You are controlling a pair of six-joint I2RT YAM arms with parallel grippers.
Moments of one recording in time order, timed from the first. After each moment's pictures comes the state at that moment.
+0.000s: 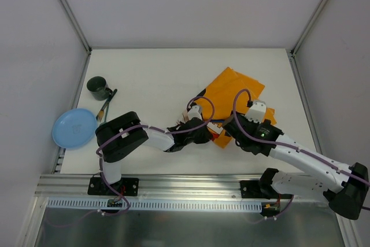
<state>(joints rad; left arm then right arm) -1.06 1.86 0.80 0.45 -0.19 -1.02 0.94 1.00 0.83 -0.99 0.78 1.02</state>
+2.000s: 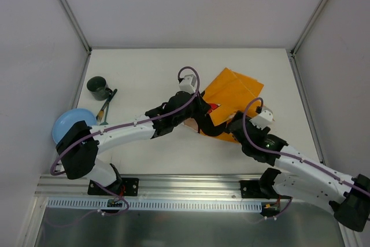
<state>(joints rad) -0.97 1.49 0.98 0.14 -0.22 -0.77 0.93 0.87 0.64 -0.68 0.78 1.14</state>
